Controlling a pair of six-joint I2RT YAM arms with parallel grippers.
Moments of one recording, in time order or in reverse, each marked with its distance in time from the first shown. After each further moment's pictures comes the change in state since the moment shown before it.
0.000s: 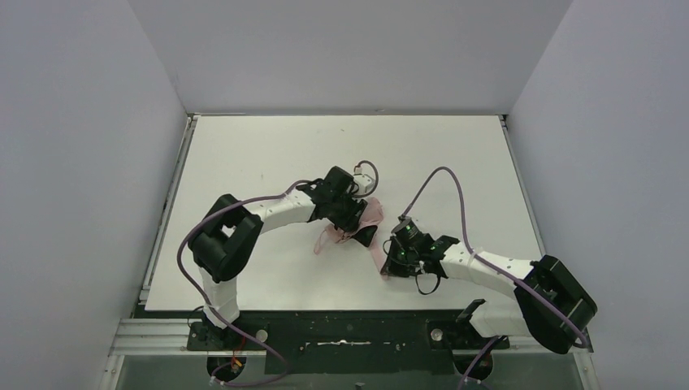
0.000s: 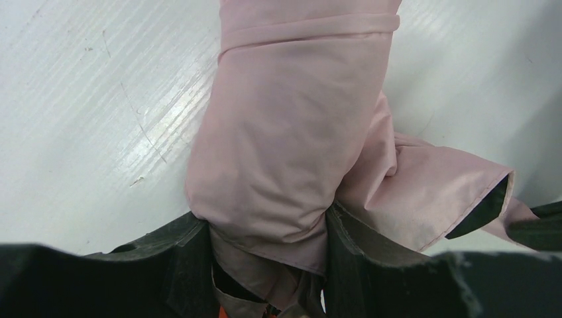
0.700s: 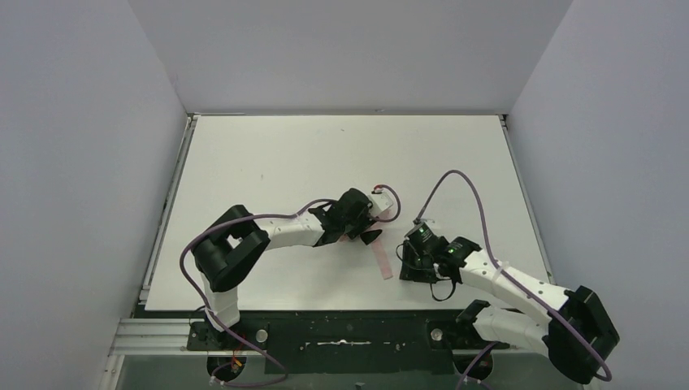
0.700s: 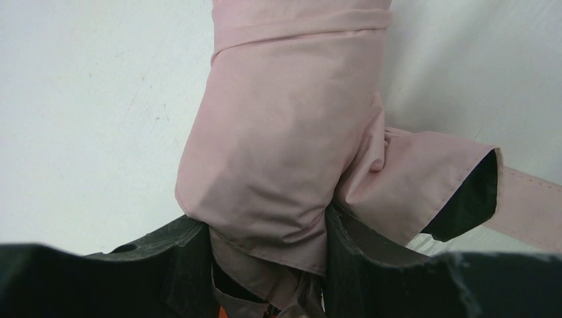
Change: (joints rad) left arm -0.180 -0.045 -0.153 0.298 -0.369 0.252; right arm -0.027 -0.185 0.006 -0.306 0.077 -0.102
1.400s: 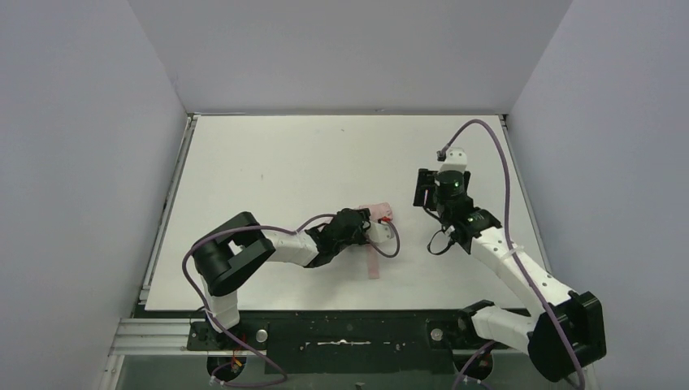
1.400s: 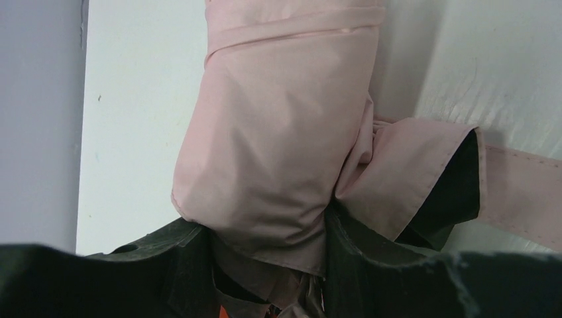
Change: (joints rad) left arm -0.073 -0.018 -0.225 0.400 -0.075 0.457; right arm -0.263 -0.014 0.217 0.430 0.424 -0.505
